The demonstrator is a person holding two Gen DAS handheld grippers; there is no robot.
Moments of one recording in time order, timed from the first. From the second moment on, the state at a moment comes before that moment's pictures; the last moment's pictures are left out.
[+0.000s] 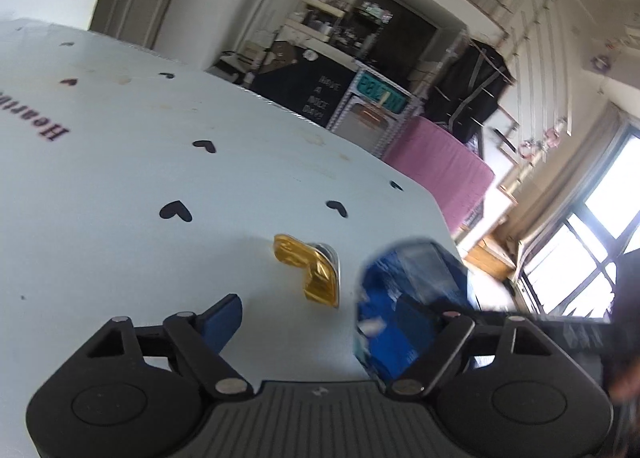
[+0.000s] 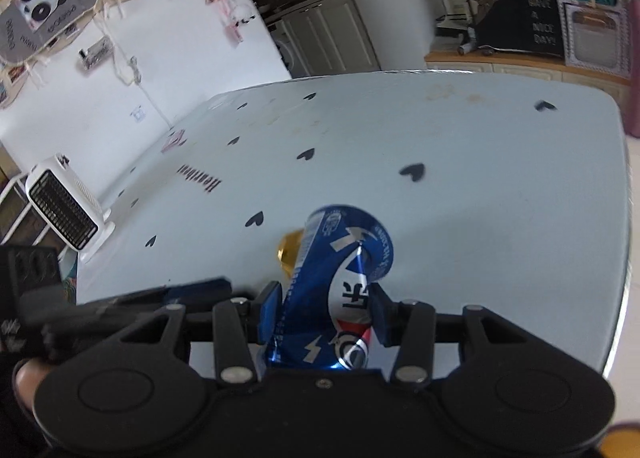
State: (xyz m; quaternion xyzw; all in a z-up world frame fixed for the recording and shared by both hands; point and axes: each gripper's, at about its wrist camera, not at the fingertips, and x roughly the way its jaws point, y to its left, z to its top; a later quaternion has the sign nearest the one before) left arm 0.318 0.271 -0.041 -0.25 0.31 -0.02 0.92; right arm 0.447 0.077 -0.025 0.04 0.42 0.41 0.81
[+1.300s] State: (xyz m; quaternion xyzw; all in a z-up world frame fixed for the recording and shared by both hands) left arm 0.260 0.186 -0.011 -0.12 0.32 0.02 0.94; right arm 0.359 -0.006 -0.016 0.10 0.40 0.29 0.86
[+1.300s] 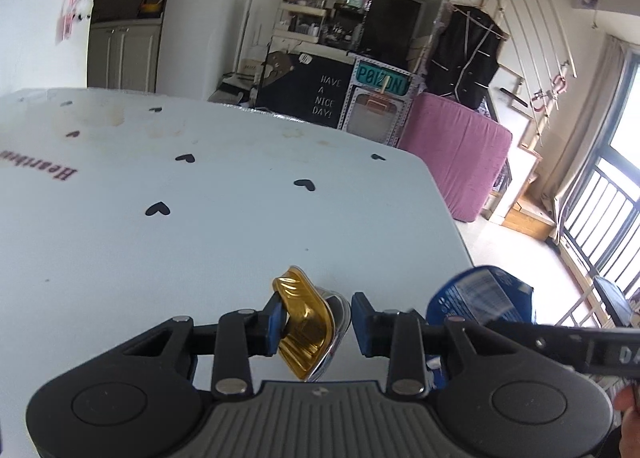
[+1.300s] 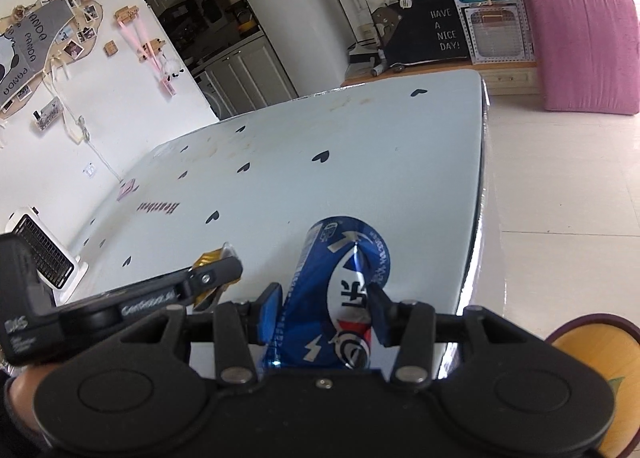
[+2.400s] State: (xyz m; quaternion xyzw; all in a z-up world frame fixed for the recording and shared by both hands) left arm 0.189 0.117 0.033 -0.10 0.29 -0.01 0.95; right arm 0.263 -0.089 0.031 0.07 0.31 0.25 0.91
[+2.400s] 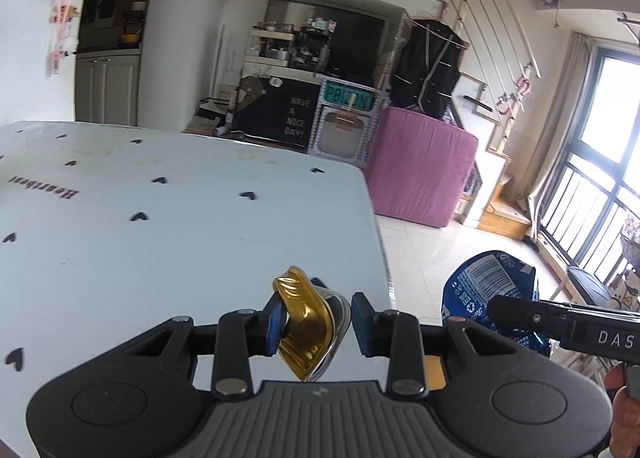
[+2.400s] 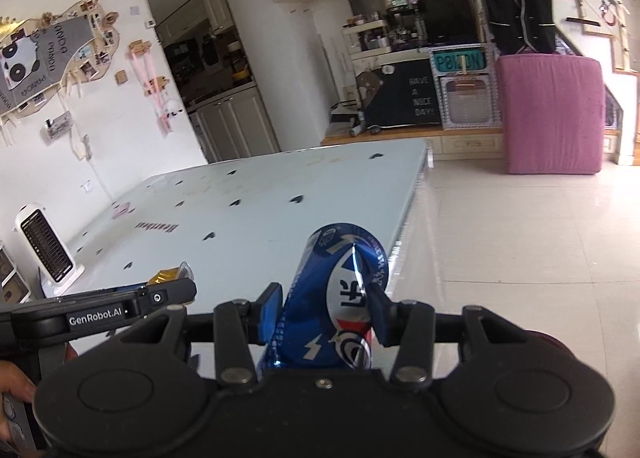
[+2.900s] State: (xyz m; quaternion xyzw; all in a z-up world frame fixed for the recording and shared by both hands) left arm 0.223 0.028 0.011 -0.07 0.32 -0.08 0.94; right arm 0.262 -0.184 0.014 0.09 0.31 0.18 0.93
